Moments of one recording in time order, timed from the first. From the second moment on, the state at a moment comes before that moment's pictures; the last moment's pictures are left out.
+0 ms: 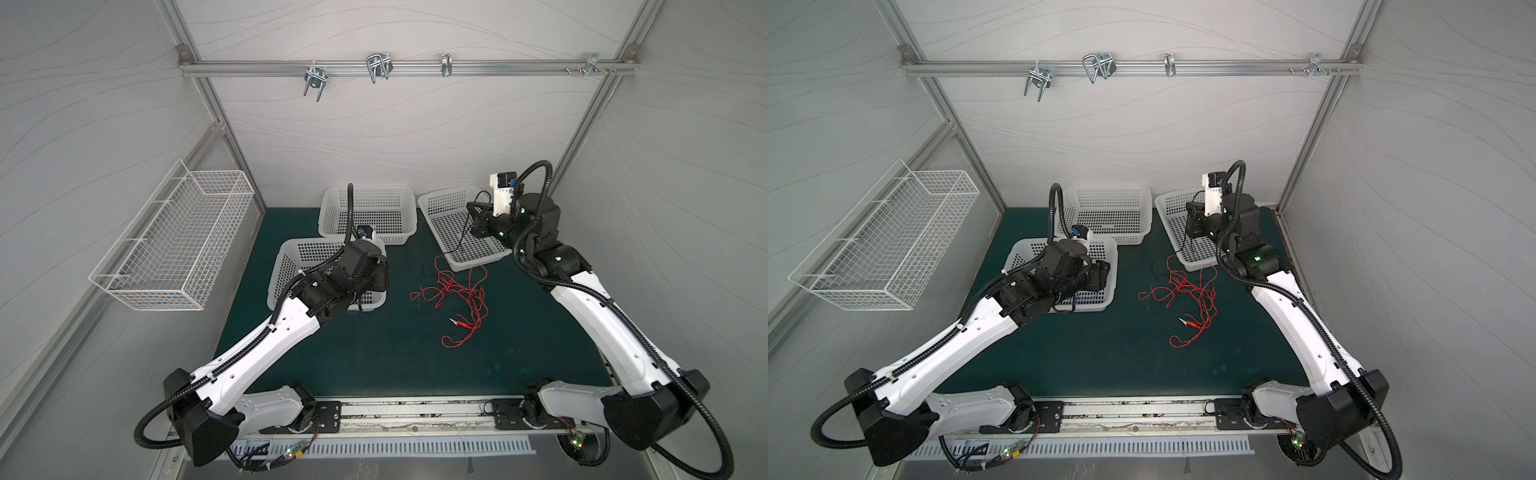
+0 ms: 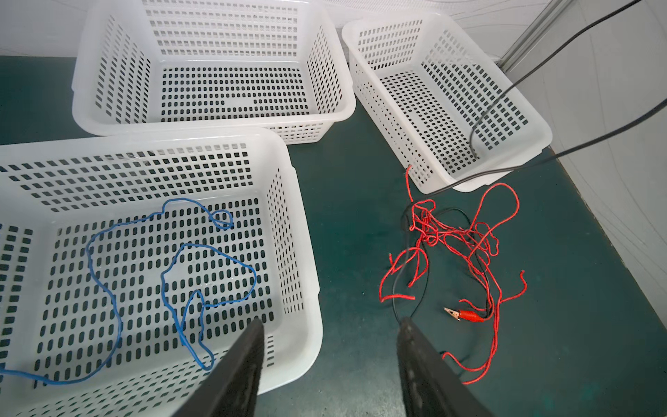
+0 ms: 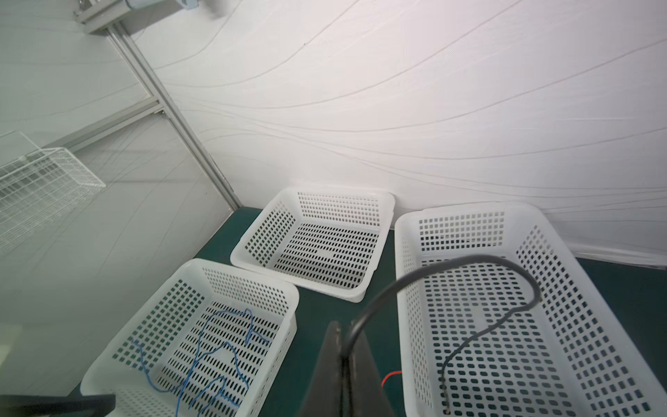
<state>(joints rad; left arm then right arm) -0.71 1.18 1.17 -0.69 -0.28 -0.48 0.42 1.24 1.35 -0.29 -0.12 0.21</state>
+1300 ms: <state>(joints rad) -0.71 1.14 1.08 -0.72 -0.27 -0.54 0.21 1.65 1.29 -0.16 -0.11 0.20</state>
